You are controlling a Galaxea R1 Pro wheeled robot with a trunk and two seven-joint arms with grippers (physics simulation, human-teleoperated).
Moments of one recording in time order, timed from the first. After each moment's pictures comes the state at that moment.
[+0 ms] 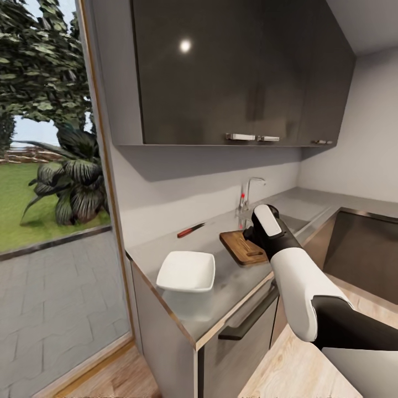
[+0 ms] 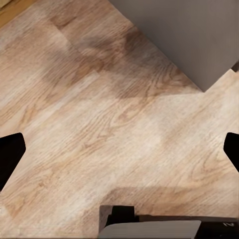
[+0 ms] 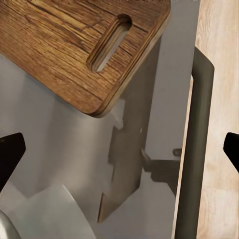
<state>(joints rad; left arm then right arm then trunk) 0.01 -0.01 -0.05 -0.30 0.00 -0.30 0.09 -1.17 0.14 -0.12 -0.64 -0.89 0.69 -1.12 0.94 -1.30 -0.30</state>
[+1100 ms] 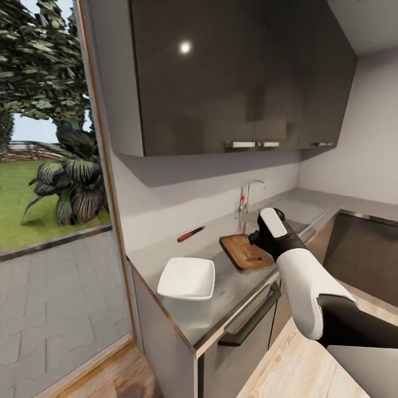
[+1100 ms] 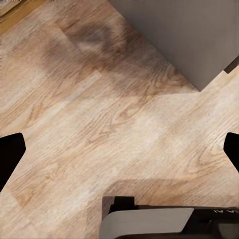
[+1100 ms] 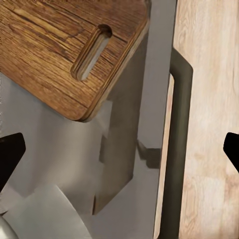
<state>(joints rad) 0.01 -0.01 -0.05 -0.30 0.00 -0.30 0.10 -1.17 0.10 -0.14 -0.60 -0.89 0.69 -1.12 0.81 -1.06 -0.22</state>
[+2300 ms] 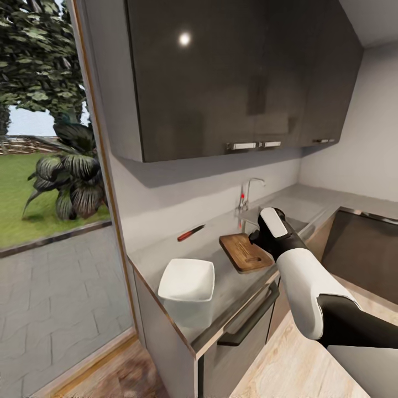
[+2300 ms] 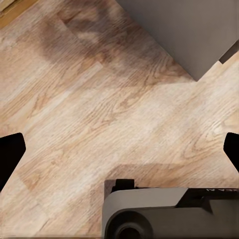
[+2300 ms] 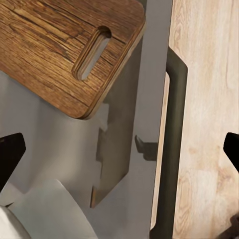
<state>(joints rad) 0.01 -0.01 -0.05 -0.30 0.00 -0.30 0.10 -1.17 0.10 -0.14 -0.60 -0.90 0.69 -1.12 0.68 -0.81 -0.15</state>
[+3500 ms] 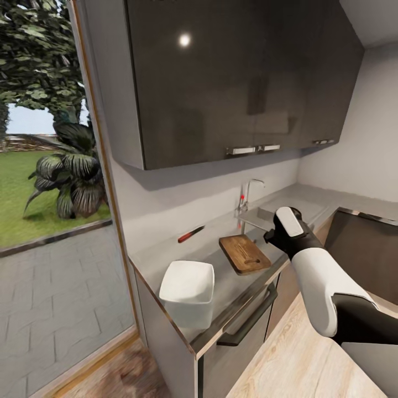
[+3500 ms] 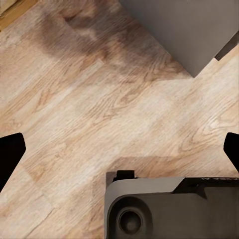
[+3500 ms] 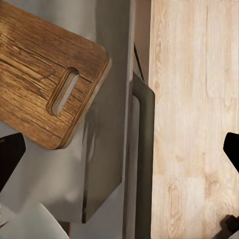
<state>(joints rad) 0.01 -0.01 -0.05 -0.30 0.00 -0.30 0.09 -1.17 0.01 -0.14 -0.61 -0.90 0.70 -1.11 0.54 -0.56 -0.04</state>
